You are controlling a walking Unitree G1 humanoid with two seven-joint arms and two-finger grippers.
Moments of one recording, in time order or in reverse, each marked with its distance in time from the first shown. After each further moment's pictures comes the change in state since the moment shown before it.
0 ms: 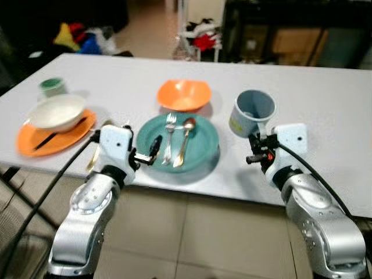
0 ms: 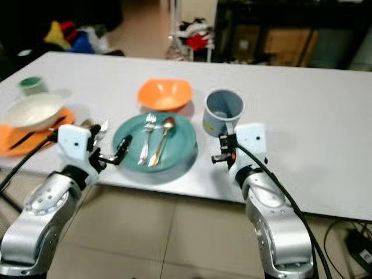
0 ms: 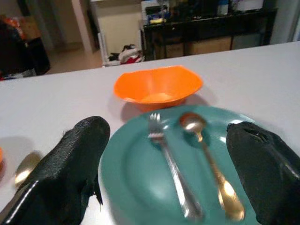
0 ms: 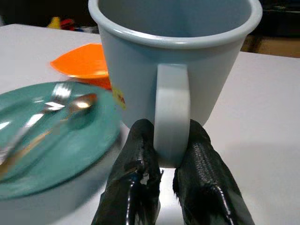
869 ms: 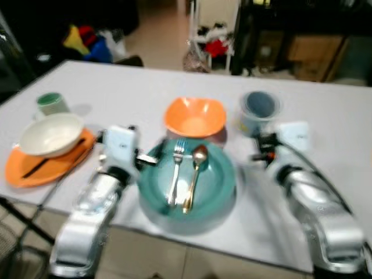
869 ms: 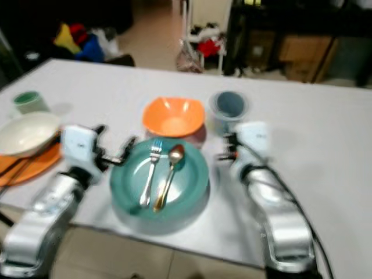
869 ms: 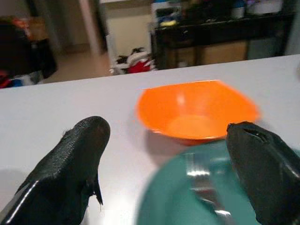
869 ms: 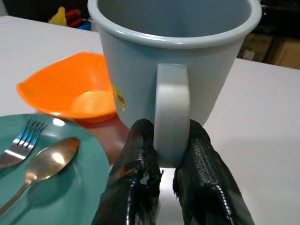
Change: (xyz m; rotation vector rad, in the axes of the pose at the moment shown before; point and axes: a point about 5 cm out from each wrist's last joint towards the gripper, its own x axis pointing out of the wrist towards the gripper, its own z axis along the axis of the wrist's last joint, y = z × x) left arm -0.001 0.000 0.000 0.007 -0.007 -0.002; right arm 0.008 -0.002 -0.003 -0.011 0.034 0.000
